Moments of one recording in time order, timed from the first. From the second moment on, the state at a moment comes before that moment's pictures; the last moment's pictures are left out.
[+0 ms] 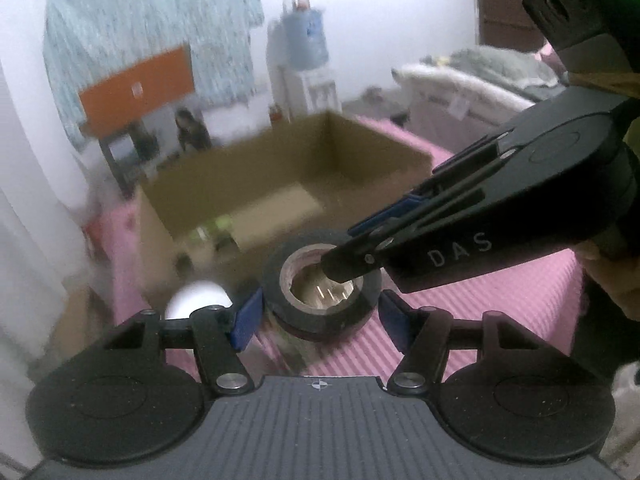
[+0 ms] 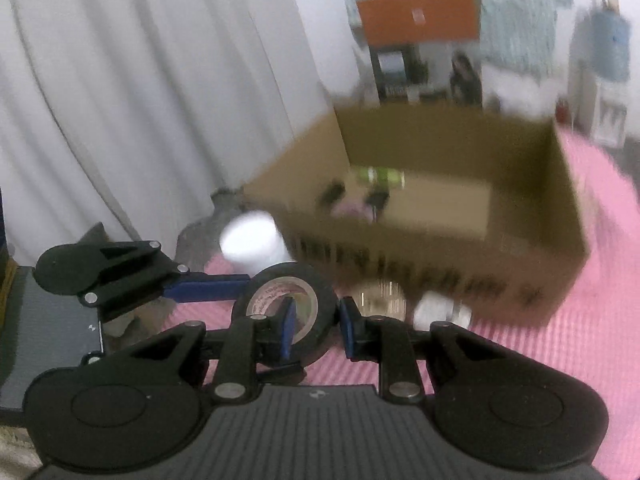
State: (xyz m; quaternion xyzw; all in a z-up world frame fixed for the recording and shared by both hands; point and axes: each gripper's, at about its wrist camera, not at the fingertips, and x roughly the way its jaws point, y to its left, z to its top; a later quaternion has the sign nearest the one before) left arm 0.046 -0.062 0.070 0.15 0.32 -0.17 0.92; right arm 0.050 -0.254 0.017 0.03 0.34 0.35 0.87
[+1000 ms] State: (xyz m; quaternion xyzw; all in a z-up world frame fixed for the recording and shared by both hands) left arm 0.353 -0.037 -0.007 0.06 0.58 -0.17 0.79; right arm 0.371 -0.200 -0.065 0.05 0.57 0.32 0.75
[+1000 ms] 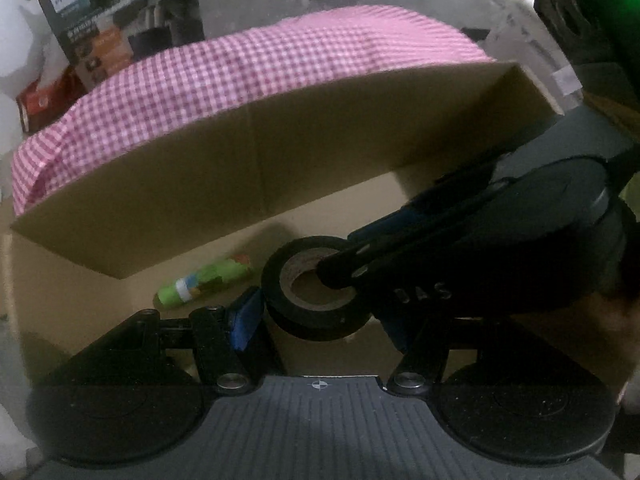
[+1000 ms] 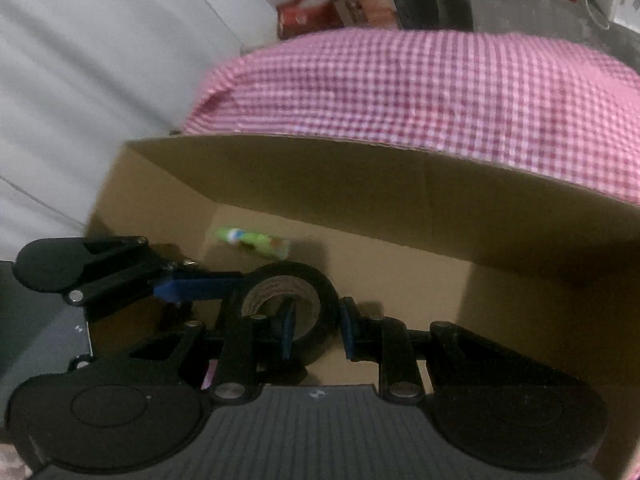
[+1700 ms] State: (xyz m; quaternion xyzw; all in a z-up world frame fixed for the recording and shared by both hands) left arm 0.289 -0.027 0.083 0.06 0.46 -0.17 0.87; right arm 0.302 -0.245 0.029 0.09 0.43 0.34 0.83
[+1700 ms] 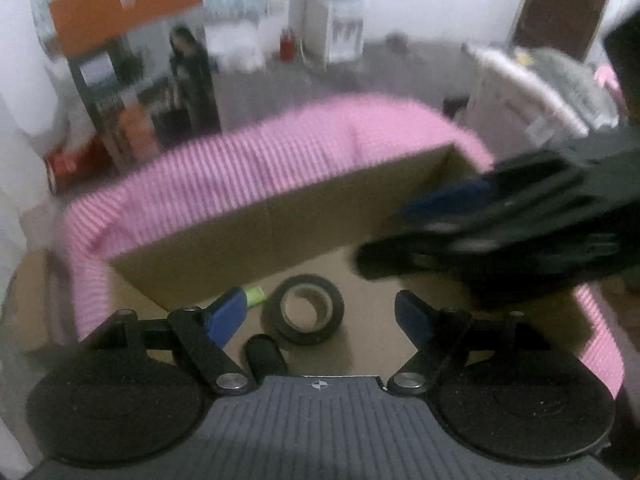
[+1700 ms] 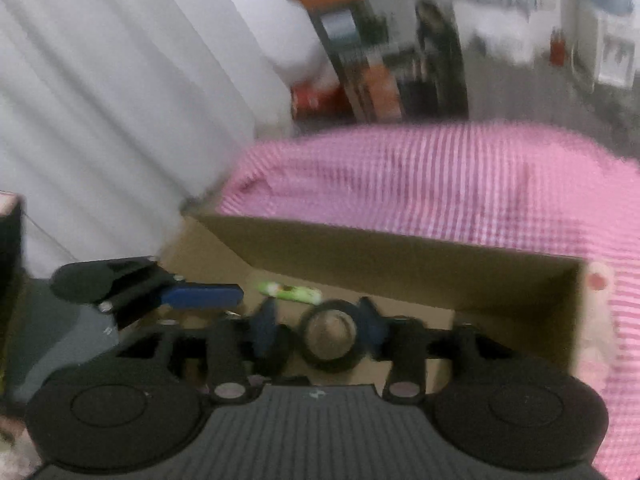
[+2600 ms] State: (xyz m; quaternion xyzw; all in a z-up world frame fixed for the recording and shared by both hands) left arm 0.071 -0.069 0.030 0.03 0.34 -0.23 0.91; right arm 0.037 -0.323 -0.009 0.07 0.29 0.25 0.92
